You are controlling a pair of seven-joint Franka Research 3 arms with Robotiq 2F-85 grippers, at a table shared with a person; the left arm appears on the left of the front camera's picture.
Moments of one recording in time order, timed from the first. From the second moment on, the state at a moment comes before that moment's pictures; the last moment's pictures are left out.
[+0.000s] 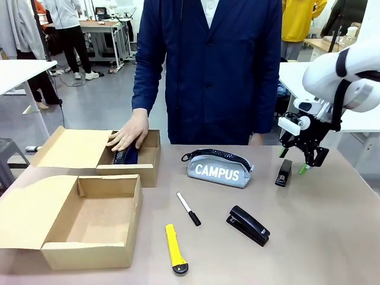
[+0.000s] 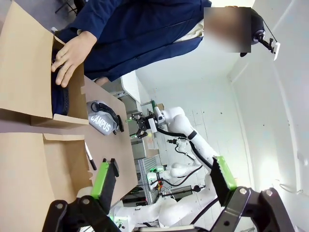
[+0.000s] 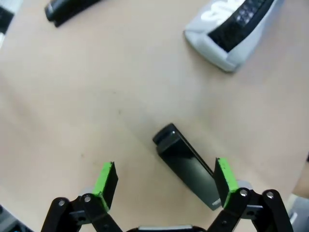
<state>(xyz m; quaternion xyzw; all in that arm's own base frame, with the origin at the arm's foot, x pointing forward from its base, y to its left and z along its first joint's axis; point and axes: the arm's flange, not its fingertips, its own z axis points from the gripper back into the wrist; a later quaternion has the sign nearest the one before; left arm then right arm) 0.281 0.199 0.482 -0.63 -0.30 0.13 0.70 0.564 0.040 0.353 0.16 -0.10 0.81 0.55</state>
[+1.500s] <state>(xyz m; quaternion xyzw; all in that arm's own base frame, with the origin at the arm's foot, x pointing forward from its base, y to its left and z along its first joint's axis) 0.281 0.199 0.482 -0.63 -0.30 0.13 0.70 0.592 0.037 0.295 0.19 -0.10 0.82 0.54</state>
